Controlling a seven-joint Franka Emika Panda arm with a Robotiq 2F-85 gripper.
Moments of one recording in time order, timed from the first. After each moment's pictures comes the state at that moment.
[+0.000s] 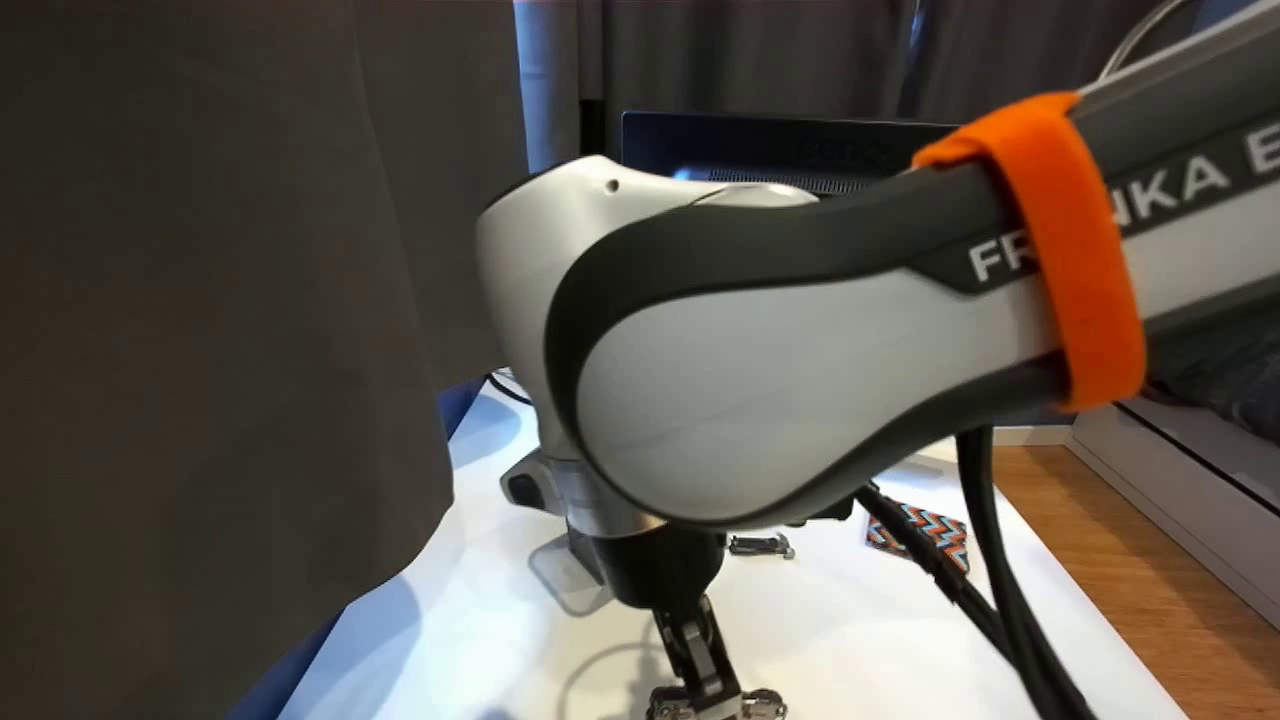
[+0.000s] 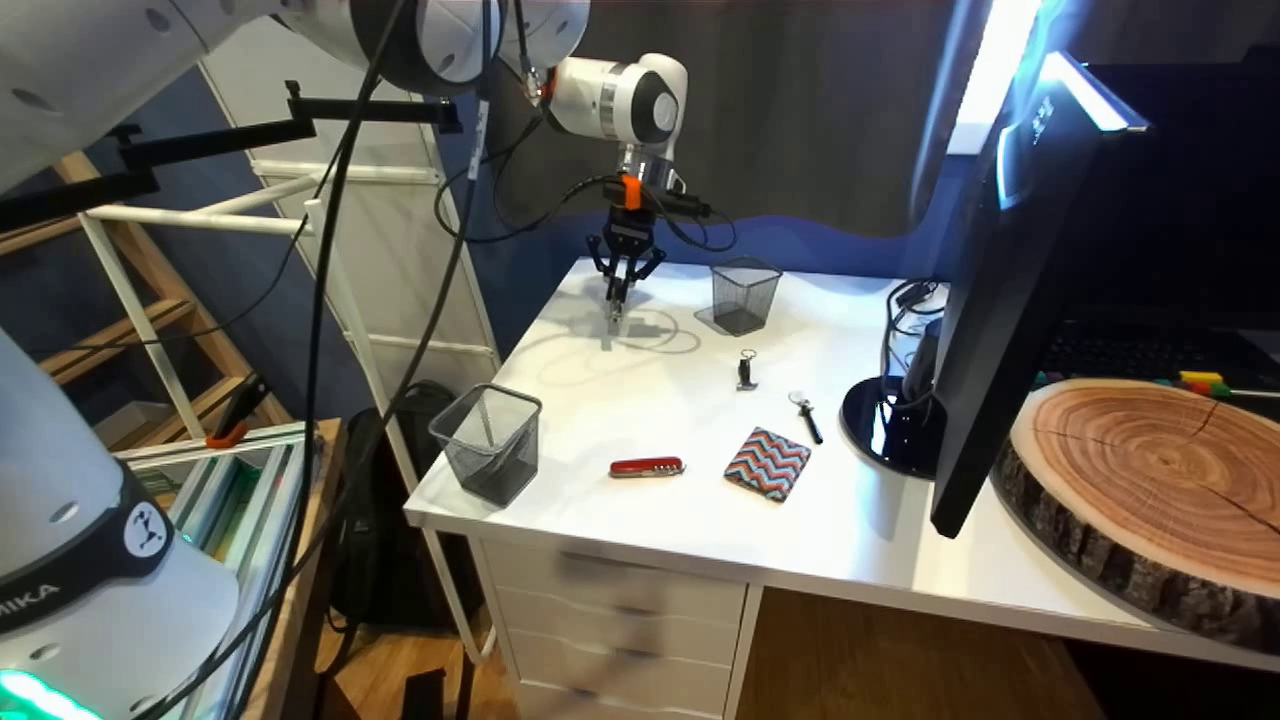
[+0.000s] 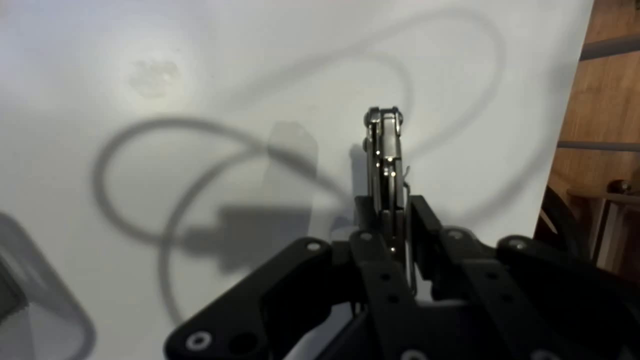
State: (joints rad) arm 0.56 1.06 0.28 -1.06 -0.24 1.74 -0.55
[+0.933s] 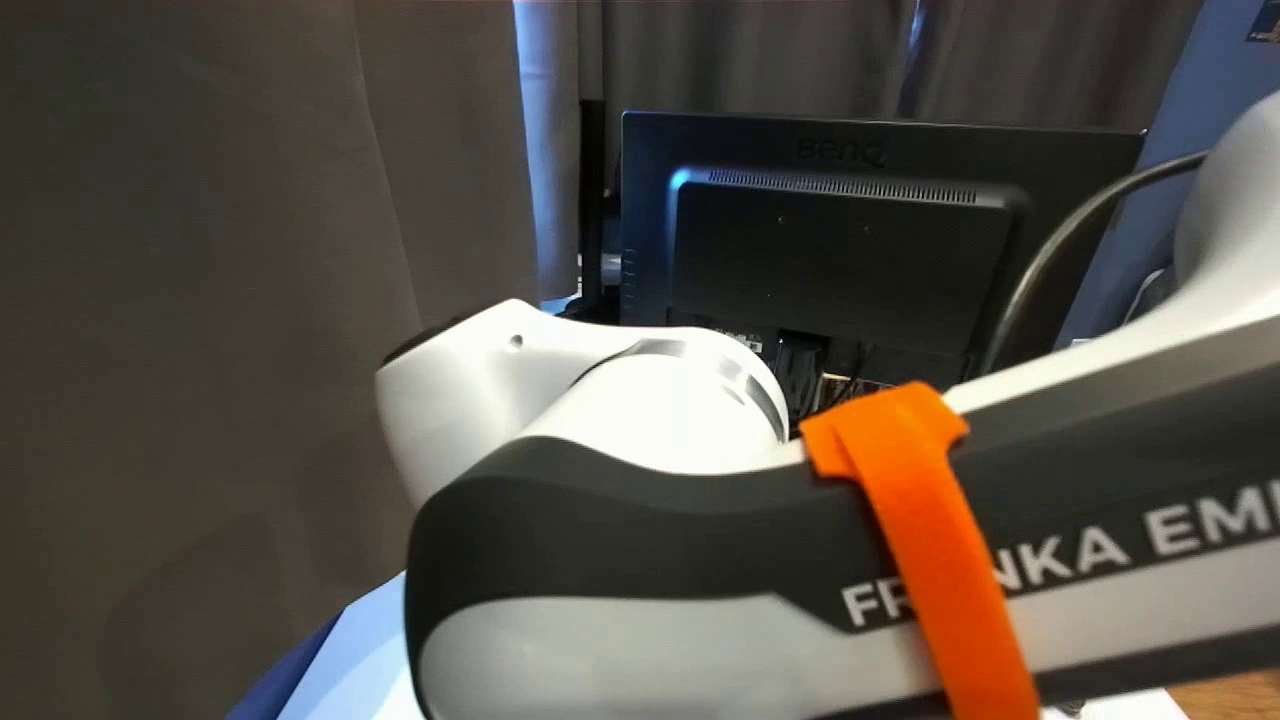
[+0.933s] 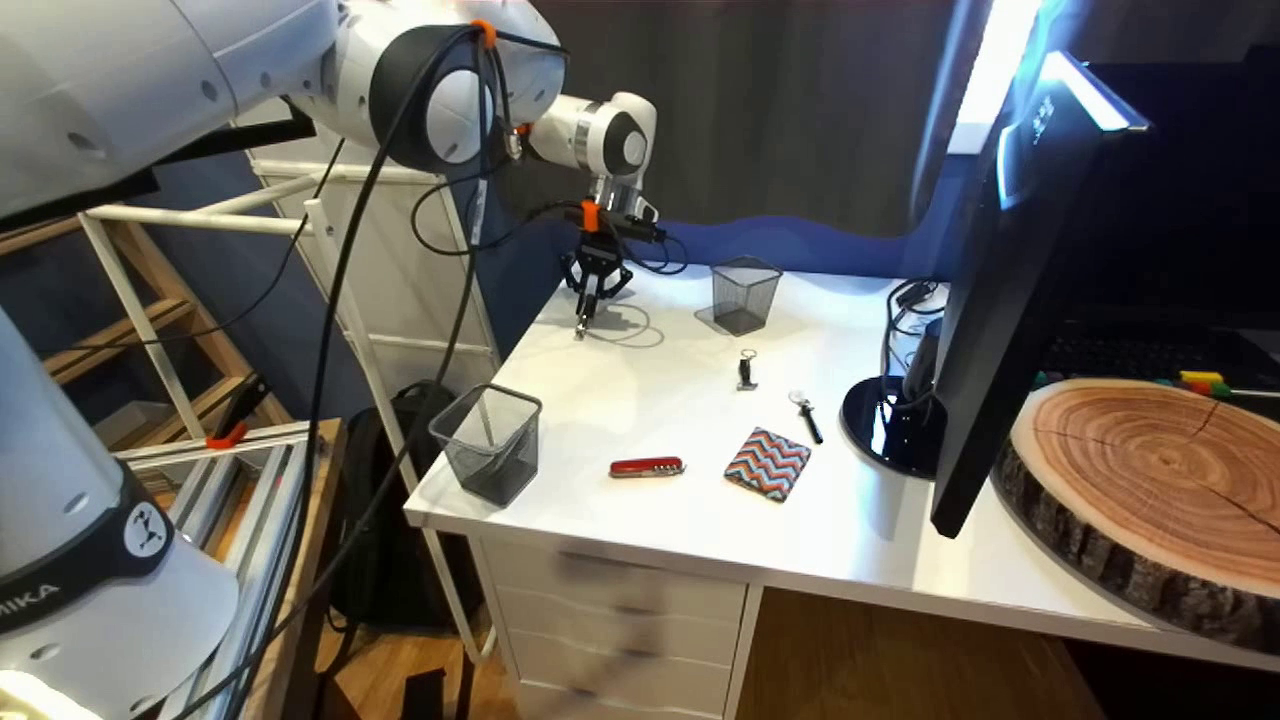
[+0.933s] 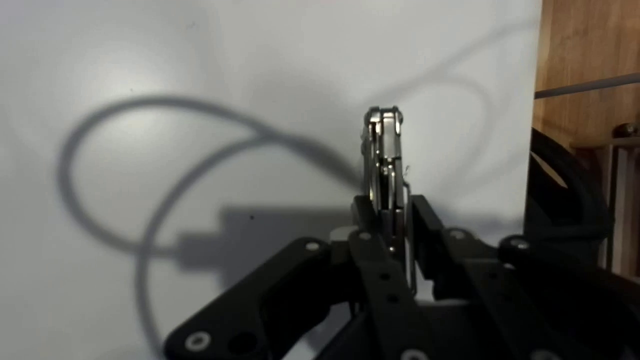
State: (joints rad) arm 0.68 1.25 0.24 -0.84 -0.17 1.68 -0.35
